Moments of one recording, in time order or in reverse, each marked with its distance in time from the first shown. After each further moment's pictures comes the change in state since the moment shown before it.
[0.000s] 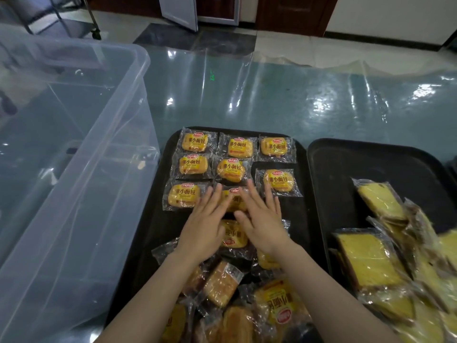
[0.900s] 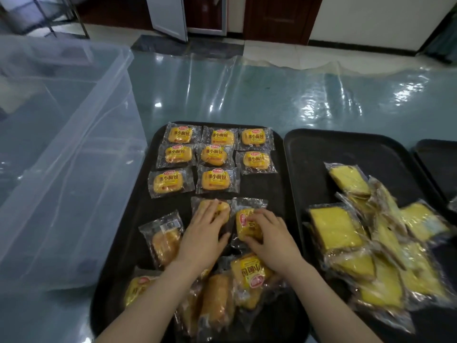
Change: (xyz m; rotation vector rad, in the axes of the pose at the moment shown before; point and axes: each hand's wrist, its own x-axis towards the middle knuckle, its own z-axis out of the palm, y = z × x) left_hand -0.049 0.053 0.032 0.020 0.027 -0.061; right_hand -0.105 0.026 -0.008 0.114 0.050 0.132
